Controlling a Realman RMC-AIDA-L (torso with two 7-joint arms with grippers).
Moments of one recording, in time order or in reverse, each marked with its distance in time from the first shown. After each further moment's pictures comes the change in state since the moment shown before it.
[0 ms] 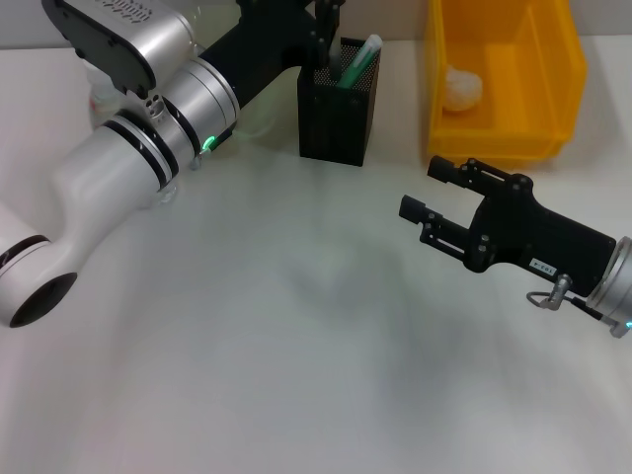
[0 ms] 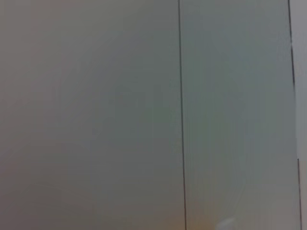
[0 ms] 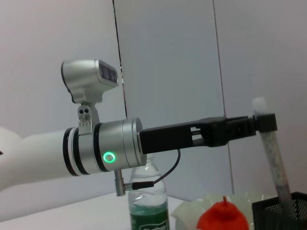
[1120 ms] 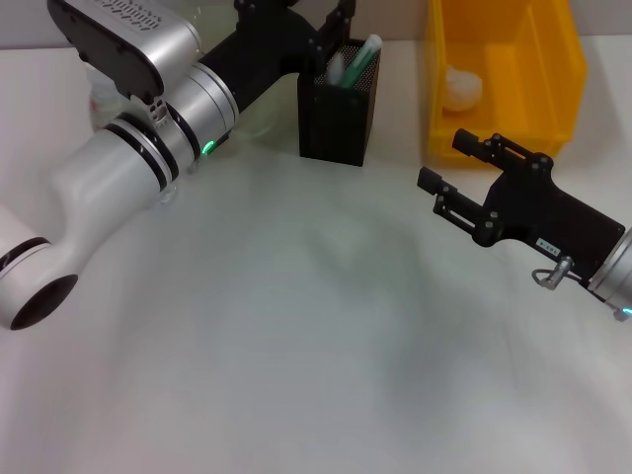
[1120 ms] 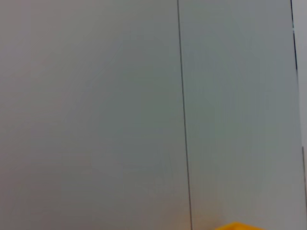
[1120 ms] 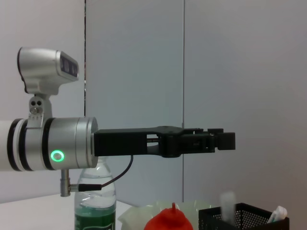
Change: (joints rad) left arm 0.004 0.000 -0.007 -0.005 0.002 -0.019 0.050; right arm 0.021 0.003 0.025 0.073 0.104 0.052 -0.167
